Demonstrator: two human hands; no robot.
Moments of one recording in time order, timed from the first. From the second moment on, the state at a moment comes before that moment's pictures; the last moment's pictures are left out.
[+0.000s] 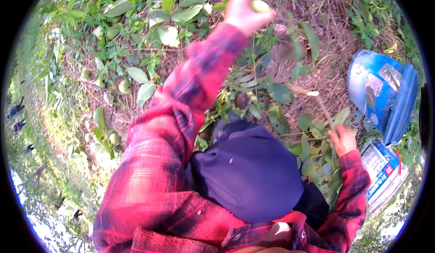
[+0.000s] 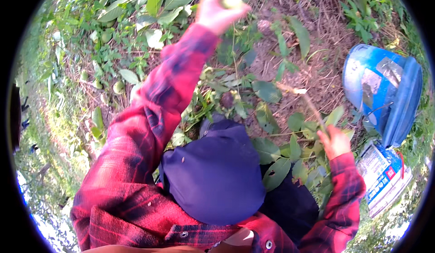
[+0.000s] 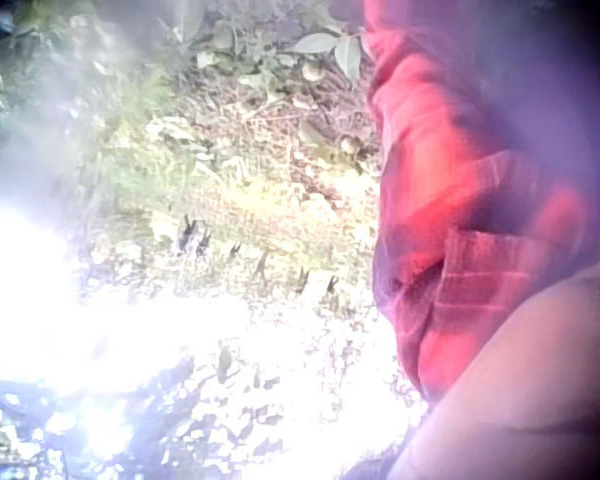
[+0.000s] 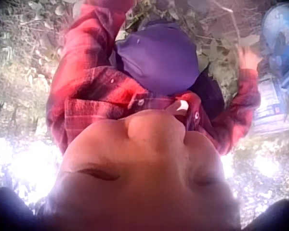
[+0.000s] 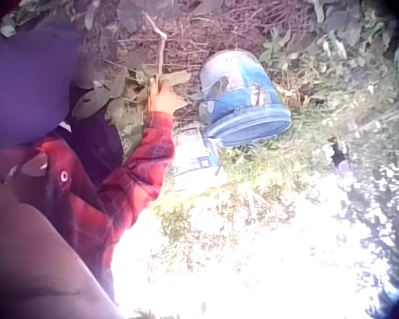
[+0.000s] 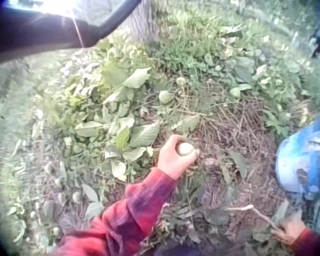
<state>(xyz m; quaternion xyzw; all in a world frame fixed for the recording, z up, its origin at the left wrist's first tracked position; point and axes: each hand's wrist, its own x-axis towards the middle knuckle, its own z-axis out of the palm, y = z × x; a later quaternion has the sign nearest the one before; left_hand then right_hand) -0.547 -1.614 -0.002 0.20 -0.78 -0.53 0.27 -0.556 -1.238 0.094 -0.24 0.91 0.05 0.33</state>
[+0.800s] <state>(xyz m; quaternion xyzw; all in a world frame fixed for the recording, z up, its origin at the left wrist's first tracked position) -0.183 -1.826 -0.084 0.53 -0.82 -0.15 -0.17 -0.588 -1.400 0.058 -0.44 0.78 -0.02 0.44</state>
